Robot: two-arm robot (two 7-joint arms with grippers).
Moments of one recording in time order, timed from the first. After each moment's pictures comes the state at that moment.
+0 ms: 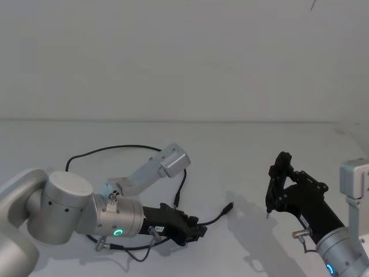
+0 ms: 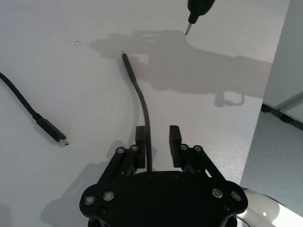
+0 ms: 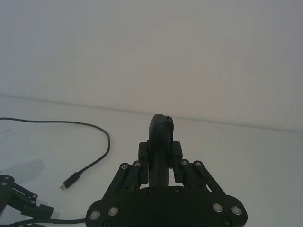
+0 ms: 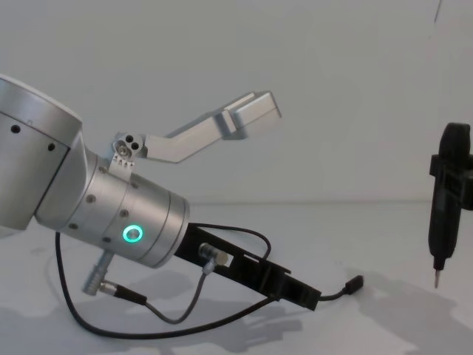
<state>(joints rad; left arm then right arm) -0.63 0.38 0.73 -1.42 -0.44 0.65 -0.62 -0.01 0.34 -0.23 -1.77 0.29 0.03 0.07</state>
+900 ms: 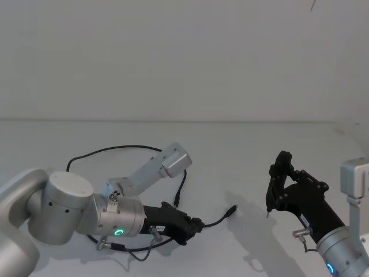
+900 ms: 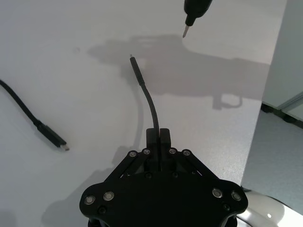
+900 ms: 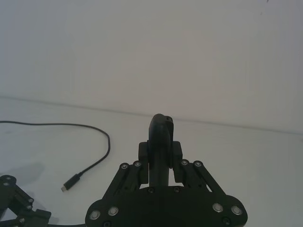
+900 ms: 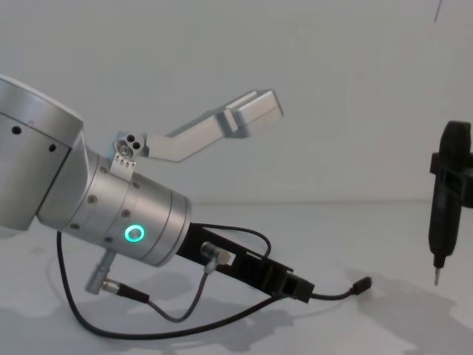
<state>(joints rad) -0.63 0.38 0.74 -1.42 -0.44 0.62 -0.63 -0.01 0.34 -0.22 -1.77 0.29 0.03 0.07</state>
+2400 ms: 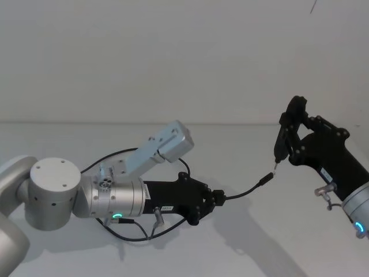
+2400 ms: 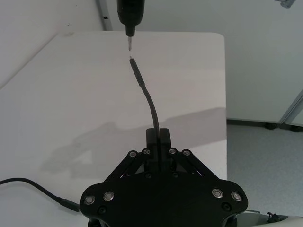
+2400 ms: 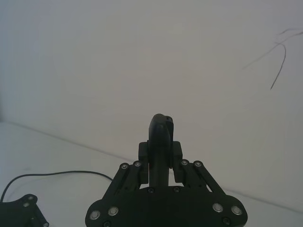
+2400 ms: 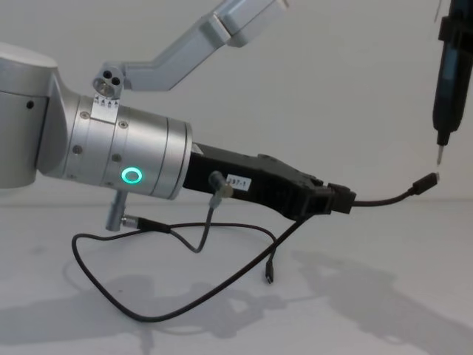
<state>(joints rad) -0.67 0.41 0.74 -1.45 -0.44 0.27 -0.77 0.06 0.39 -0.16 -1.91 0.31 0.08 0.19</state>
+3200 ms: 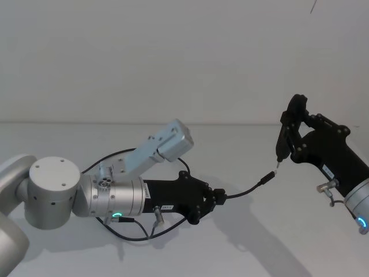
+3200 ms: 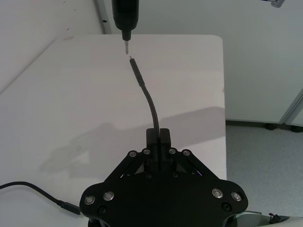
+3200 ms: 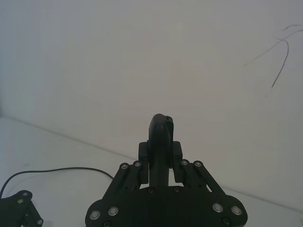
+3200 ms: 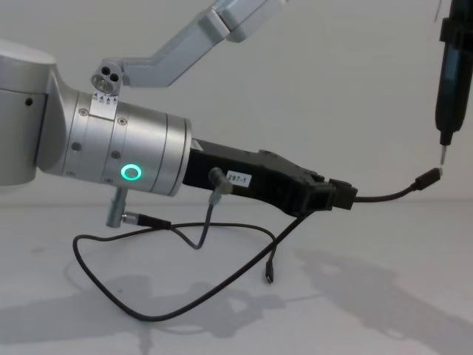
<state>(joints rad) -0.68 0.42 0.74 -1.45 -0.44 0.26 -0.78 0.09 0.39 -0.14 -1.90 0.31 0.11 0.22</state>
